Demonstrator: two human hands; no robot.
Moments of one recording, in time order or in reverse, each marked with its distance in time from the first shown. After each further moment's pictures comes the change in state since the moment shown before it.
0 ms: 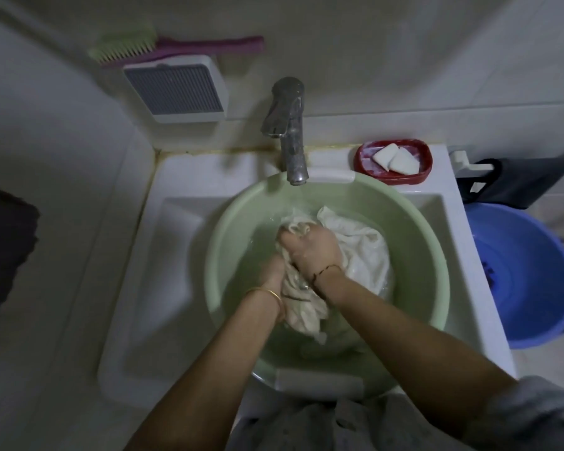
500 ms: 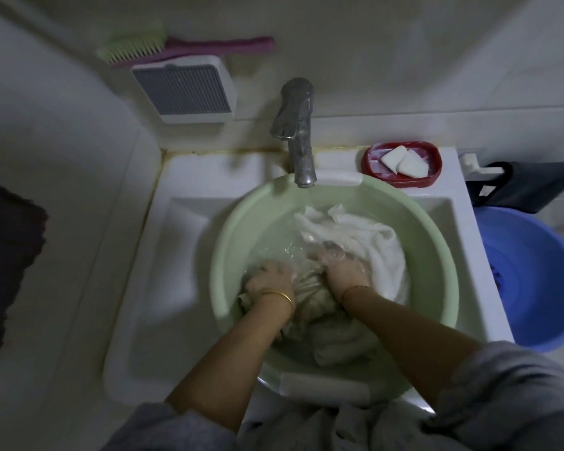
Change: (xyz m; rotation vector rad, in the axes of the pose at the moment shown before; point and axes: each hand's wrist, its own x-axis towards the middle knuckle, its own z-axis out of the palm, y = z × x) left_hand 0.039 -0.033 -0.020 1.781 0.098 0.153; right_hand 0.012 0.079 0.008 -0.792 -0.154 -0.111
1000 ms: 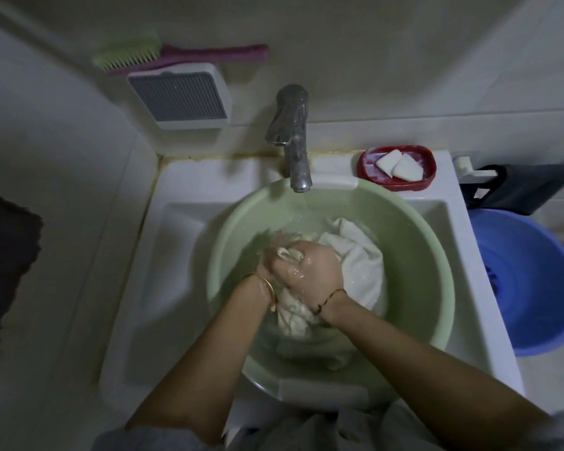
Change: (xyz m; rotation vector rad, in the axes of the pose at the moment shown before) left_hand -0.024 -0.007 -0.055 -1.835 -0.191 -0.059; right_hand -0.040 -0.064 -0.060 0.738 0.296 -0.127
